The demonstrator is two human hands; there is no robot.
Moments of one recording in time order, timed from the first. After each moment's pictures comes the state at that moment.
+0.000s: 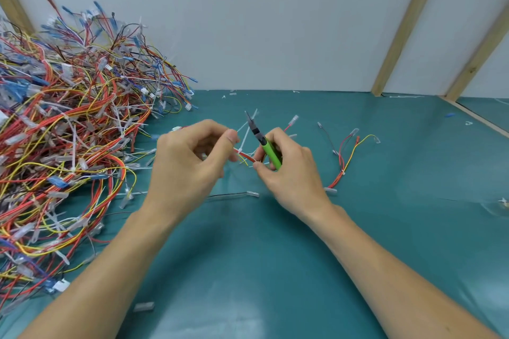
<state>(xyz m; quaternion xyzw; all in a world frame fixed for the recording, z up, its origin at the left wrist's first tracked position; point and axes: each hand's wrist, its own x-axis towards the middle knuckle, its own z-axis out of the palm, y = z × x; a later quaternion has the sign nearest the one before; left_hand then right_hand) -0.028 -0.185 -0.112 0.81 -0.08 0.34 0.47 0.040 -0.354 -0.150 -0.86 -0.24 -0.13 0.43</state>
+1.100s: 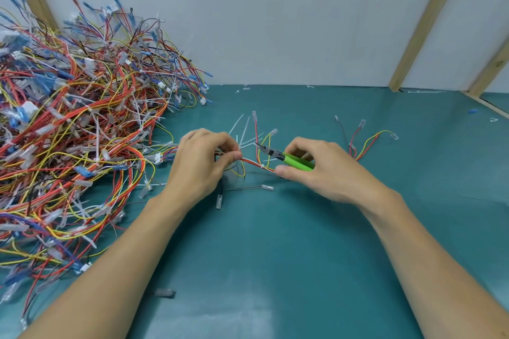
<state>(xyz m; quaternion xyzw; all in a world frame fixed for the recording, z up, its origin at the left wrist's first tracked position) 0.006 -0.146 -0.155 0.93 -0.05 0.26 0.27 0.049 -0.392 -0.130 -0.92 -0.26 0.03 0.30</state>
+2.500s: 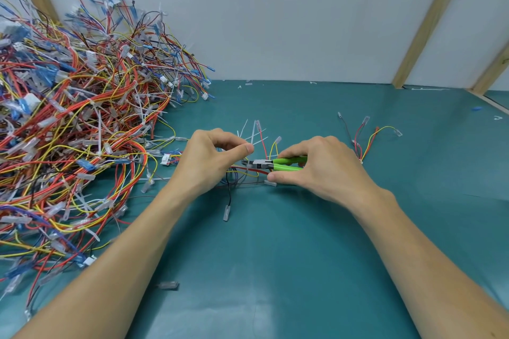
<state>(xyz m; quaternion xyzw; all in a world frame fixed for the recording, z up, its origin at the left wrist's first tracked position) 0.005 -0.154 -0.152 0.84 0.04 0.15 0.52 0.045 -0.380 -0.137 -0.95 -0.23 -0.06 0.22</state>
